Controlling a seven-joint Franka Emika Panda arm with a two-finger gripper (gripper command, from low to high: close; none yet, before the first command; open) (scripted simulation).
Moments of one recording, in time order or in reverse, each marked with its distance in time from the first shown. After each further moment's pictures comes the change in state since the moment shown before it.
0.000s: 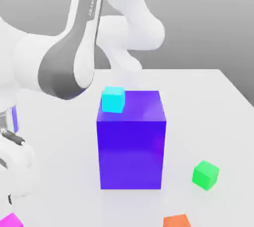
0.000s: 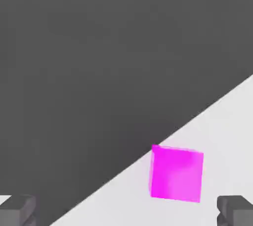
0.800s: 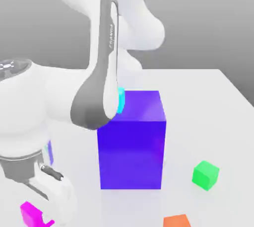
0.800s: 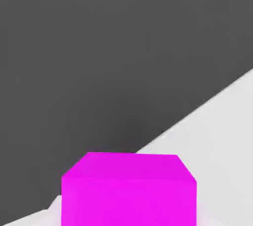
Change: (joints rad) arm 0.136 -0.095 0.117 -0.144 0.004 0.069 0.061
